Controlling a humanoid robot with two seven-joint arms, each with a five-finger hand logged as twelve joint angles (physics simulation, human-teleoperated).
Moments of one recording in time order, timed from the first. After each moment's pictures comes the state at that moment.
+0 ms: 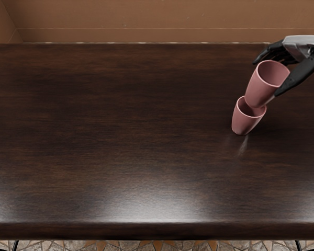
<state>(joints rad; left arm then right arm) -0.07 0.00 -0.04 -0.14 -0.07 -0.16 0.27 1.07 -1.00 0.59 1.42 -0.70 0.47 -0.42</state>
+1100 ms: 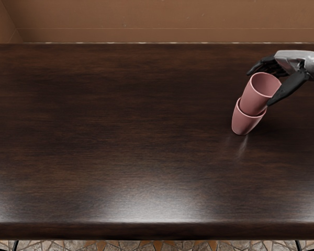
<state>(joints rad) -0.07 0.00 -0.04 -0.14 -0.07 -0.16 0.27 1.01 -0.93 0.57 1.33 -0.75 0.47 -0.33</state>
